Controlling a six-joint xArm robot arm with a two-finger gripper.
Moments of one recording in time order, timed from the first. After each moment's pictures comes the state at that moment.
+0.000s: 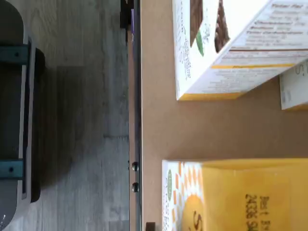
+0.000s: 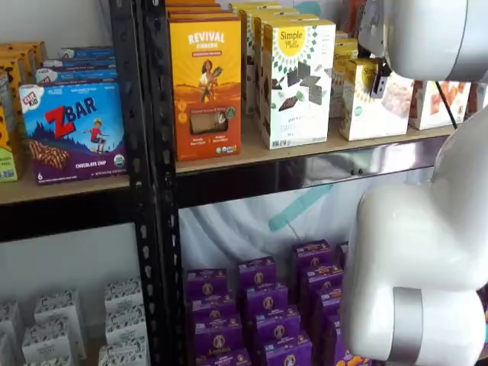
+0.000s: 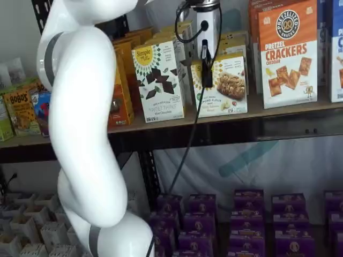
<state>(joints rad) -0.44 -0.19 -1.48 0.17 1.62 -1.98</state>
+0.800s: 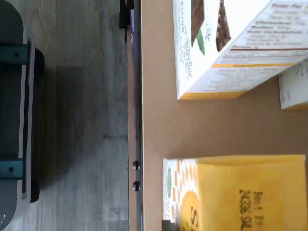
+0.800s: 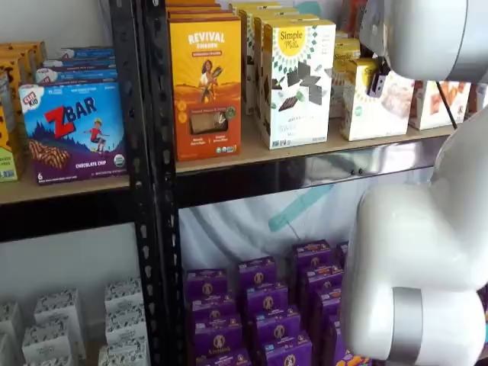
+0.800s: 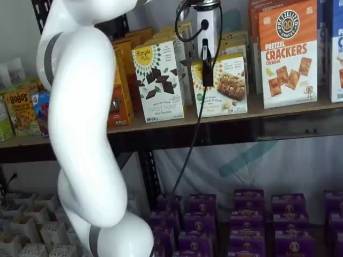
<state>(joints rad) -0.44 -0.19 -1.48 0.17 1.62 -1.99</state>
